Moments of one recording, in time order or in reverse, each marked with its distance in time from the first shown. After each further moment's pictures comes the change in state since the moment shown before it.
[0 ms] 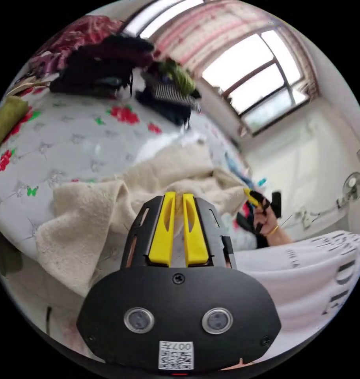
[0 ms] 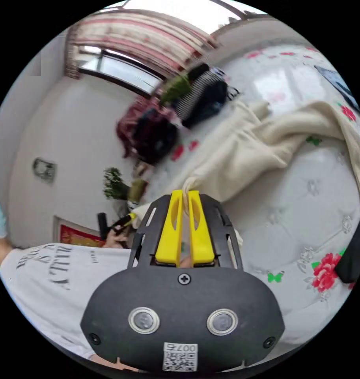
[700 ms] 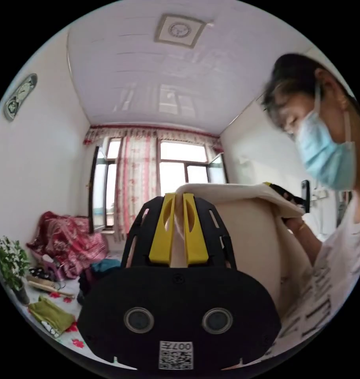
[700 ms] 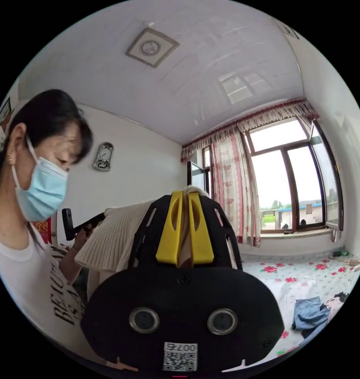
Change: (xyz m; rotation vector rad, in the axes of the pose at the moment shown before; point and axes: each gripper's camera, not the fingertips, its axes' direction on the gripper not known) left arm 0.335 -0.086 -0.267 0.854 -0.228 0.732; right arm -0.409 0.051 -0.355 0.839 0.108 -0.953
